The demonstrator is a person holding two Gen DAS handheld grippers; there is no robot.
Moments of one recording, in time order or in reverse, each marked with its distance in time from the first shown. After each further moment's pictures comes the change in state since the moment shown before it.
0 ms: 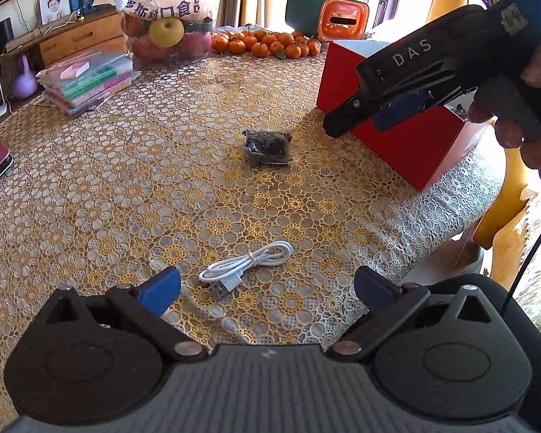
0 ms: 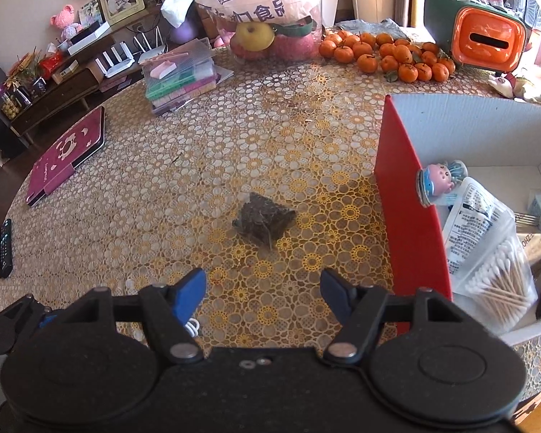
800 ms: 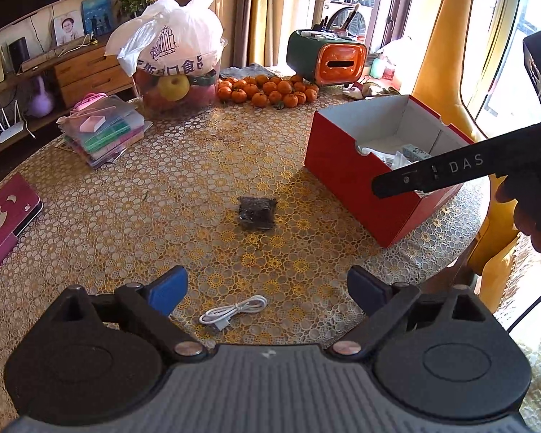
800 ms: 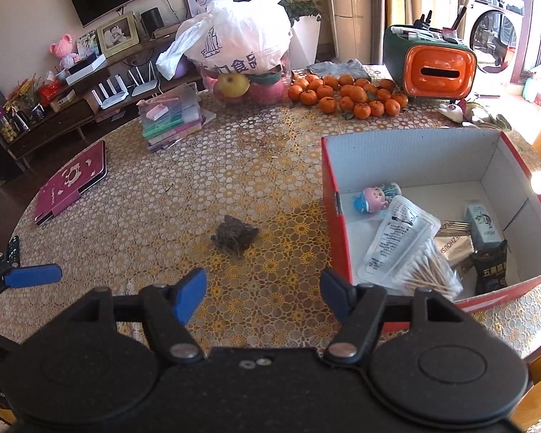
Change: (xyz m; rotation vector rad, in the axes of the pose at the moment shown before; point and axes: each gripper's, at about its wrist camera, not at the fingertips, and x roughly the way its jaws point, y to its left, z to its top) left arm -0.075 -0.031 0.057 -0.016 -0.043 0.047; right arm -0.086 -0.021 -0.021 0.001 -0.119 -0.031
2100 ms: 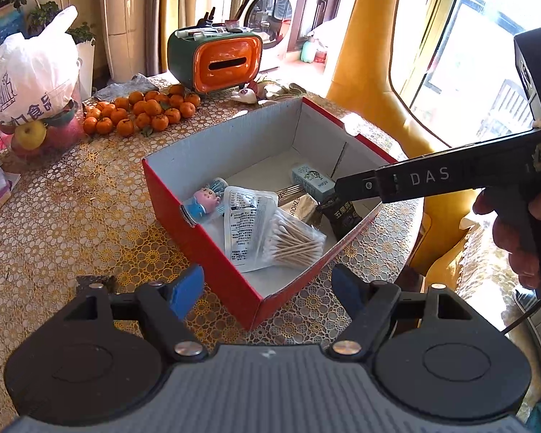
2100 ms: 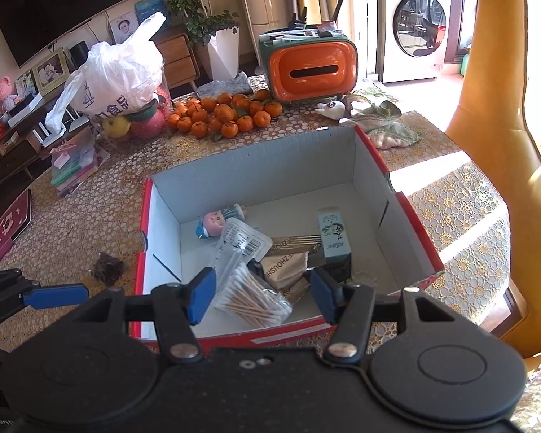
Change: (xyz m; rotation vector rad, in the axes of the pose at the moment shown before) left arm 0.077 -0.153 0.094 0.100 0.043 -0.190; right arm -0.044 -0.159 0.012 0.131 -0.048 -0.122
